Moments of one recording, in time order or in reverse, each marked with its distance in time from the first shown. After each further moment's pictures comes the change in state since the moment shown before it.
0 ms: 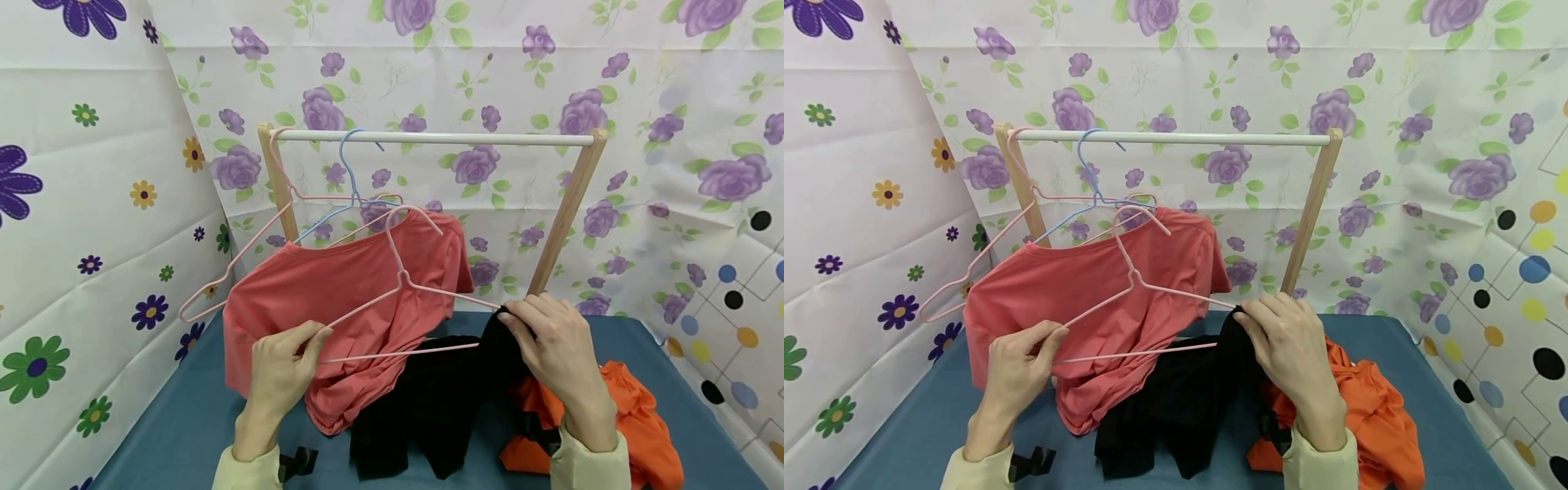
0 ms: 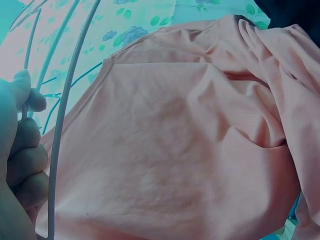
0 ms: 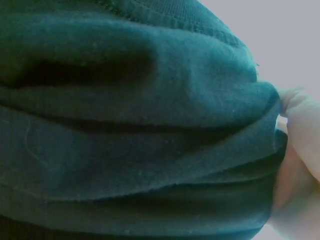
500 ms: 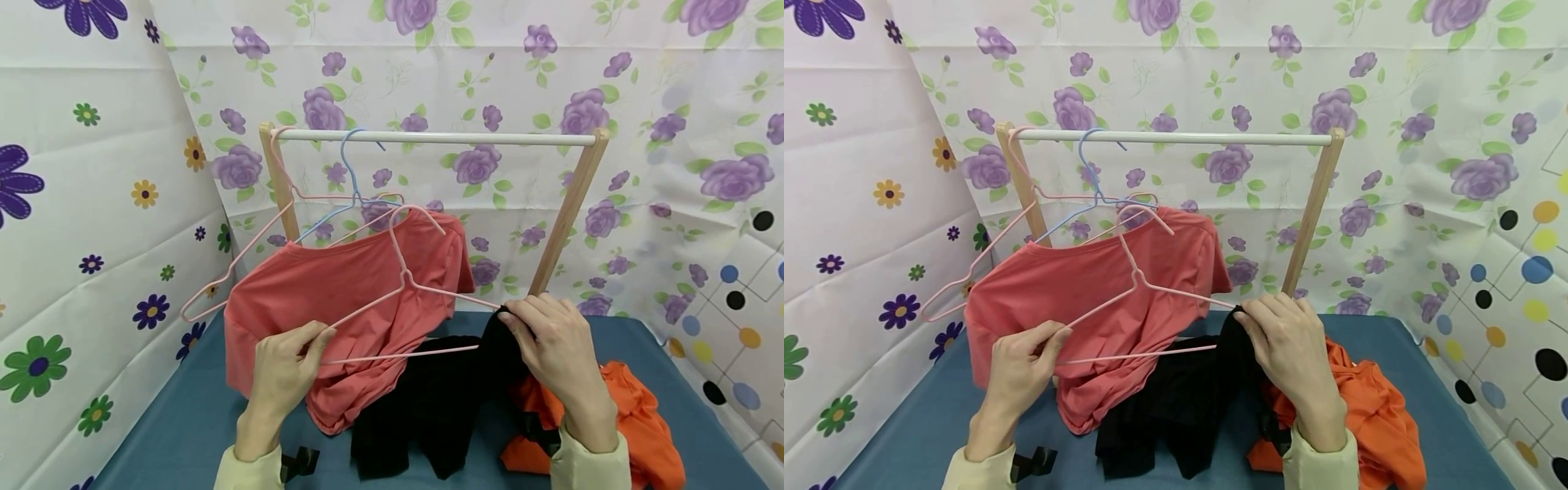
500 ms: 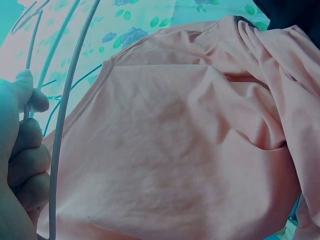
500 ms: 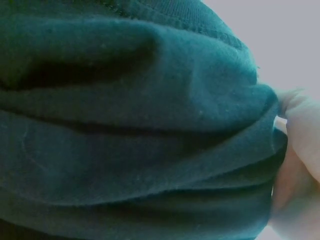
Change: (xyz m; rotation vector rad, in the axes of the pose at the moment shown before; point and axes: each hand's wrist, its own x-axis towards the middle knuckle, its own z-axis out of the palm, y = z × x) left_hand 0.000 0.002 0.000 0.018 -0.023 0.006; right_hand 0.002 -0.003 -0.001 -0.026 -0.019 0.008
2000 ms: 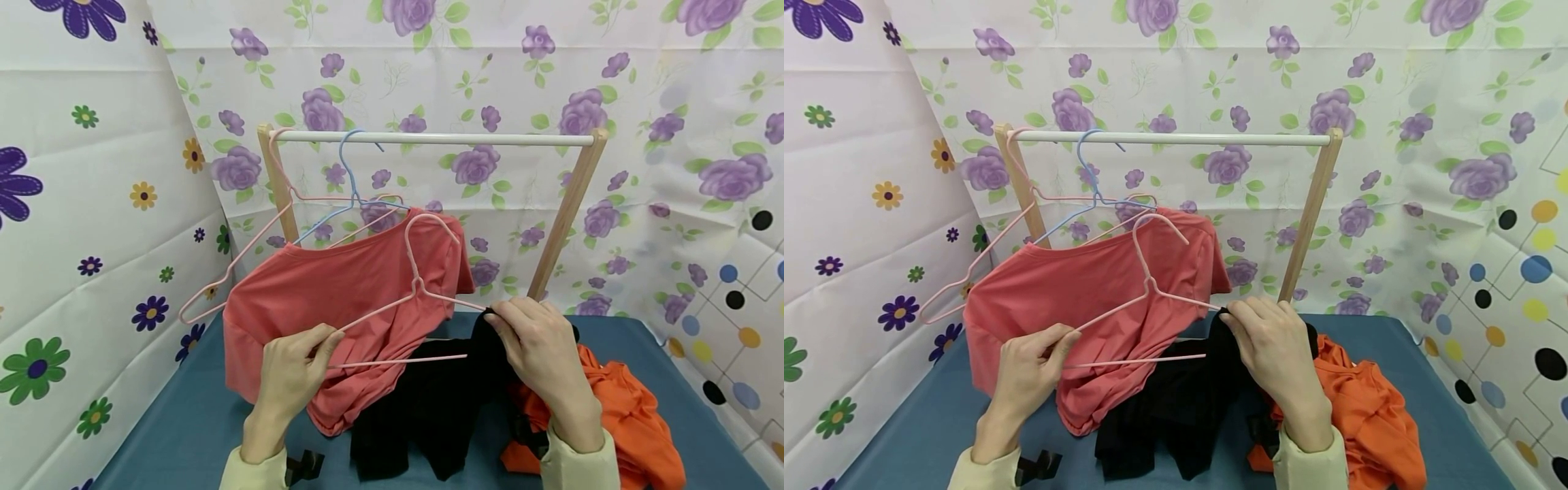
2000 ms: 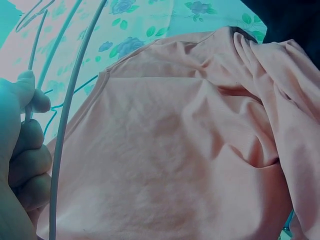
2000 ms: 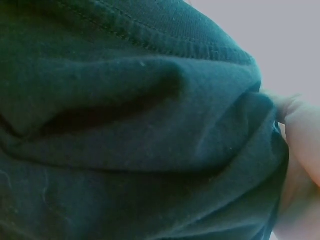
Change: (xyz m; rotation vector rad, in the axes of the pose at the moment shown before) left_hand 0.001 0.007 0.007 -0.018 -0.035 0.000; right_hand 0.002 -0.009 0.013 0.032 0.013 -0.028
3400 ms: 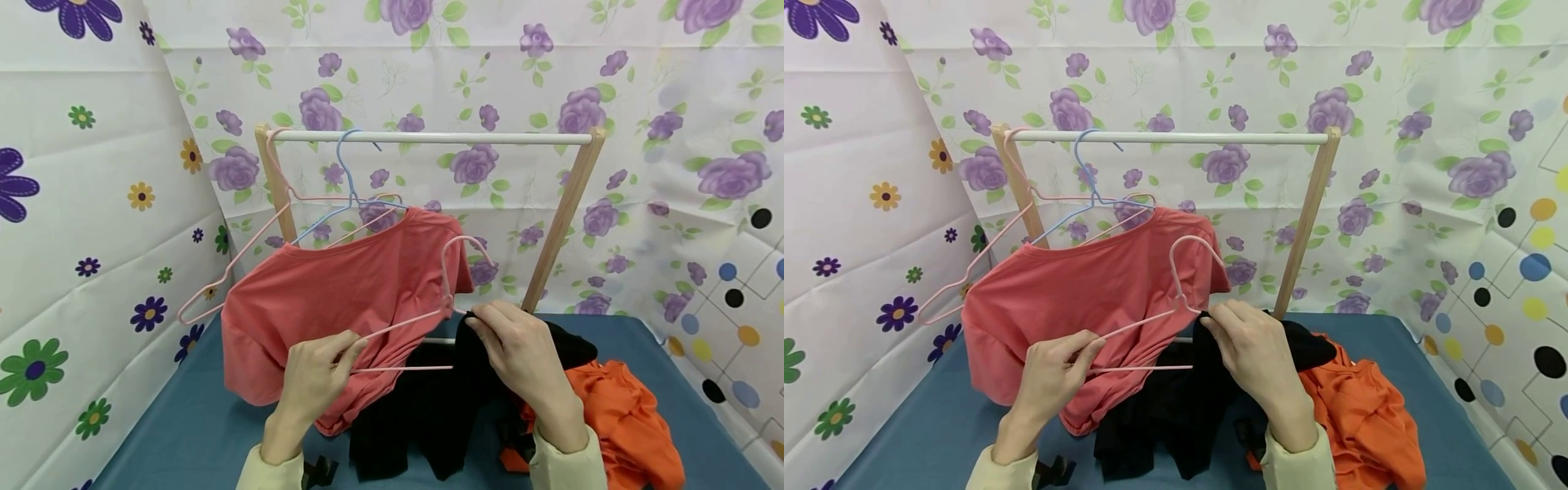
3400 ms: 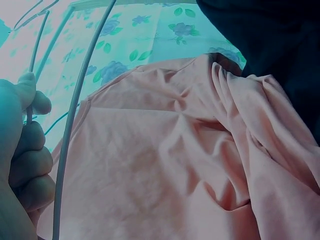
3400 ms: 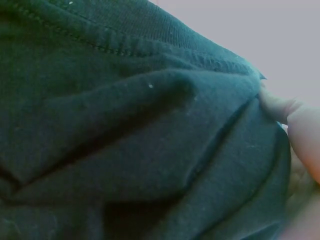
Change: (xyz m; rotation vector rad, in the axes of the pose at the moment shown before) left_hand -0.003 0.012 0.025 -0.047 -0.066 0.035; right_hand 0.004 -0.015 0.013 0.130 0.015 -0.034
